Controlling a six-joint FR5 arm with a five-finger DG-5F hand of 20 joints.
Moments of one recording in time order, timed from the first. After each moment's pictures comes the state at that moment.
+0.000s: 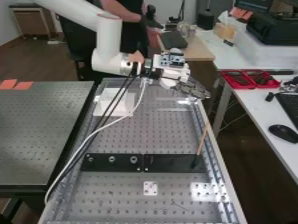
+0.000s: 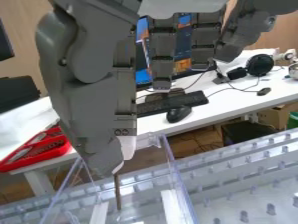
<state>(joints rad) 1.85 -2.18 -1.50 -2.79 -1.24 -0.49</state>
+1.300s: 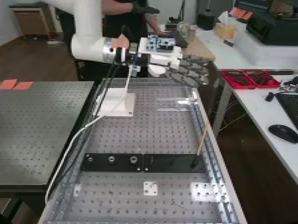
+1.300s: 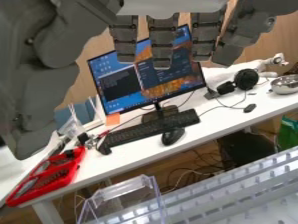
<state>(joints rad) 1.81 -1.99 -1.61 -2.80 -1.24 -0.43</state>
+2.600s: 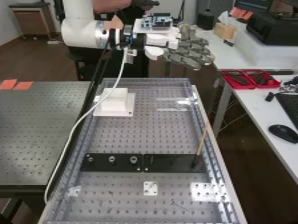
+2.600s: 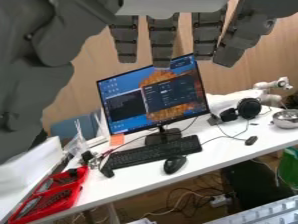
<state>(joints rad) 1.80 -1.91 -1.59 -2.85 -1.26 -0.51</state>
